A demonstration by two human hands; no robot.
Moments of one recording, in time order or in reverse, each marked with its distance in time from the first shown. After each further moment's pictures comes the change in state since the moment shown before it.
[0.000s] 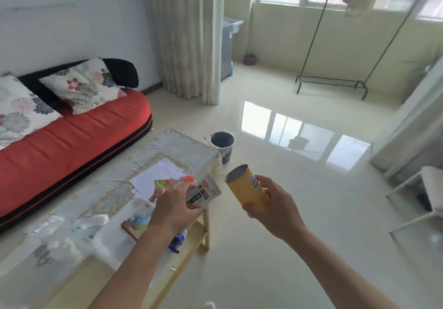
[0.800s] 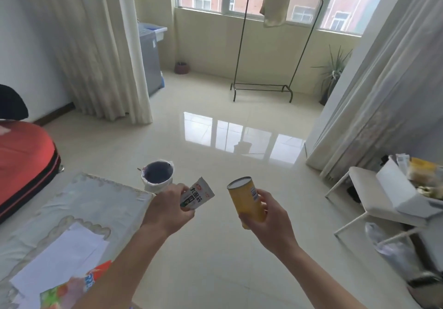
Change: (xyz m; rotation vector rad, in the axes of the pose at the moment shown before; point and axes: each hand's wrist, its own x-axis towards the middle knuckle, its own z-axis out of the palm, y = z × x) left_hand 0.323 0.142 0.114 -0.043 -0.167 0.220; right_hand 0.215 0.131 -0.121 0.030 0.326 0.229
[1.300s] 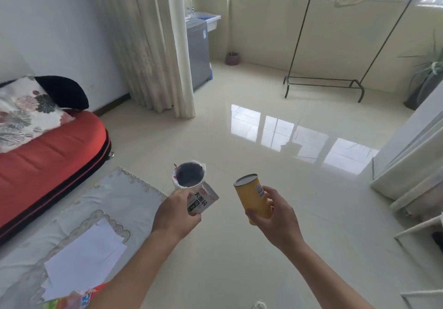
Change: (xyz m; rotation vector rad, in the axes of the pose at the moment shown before) left_hand 0.157 0.000 0.042 0.142 0.090 -0.280; right_hand 0.237 0.049 0.046 0.033 -0.229 -0.073
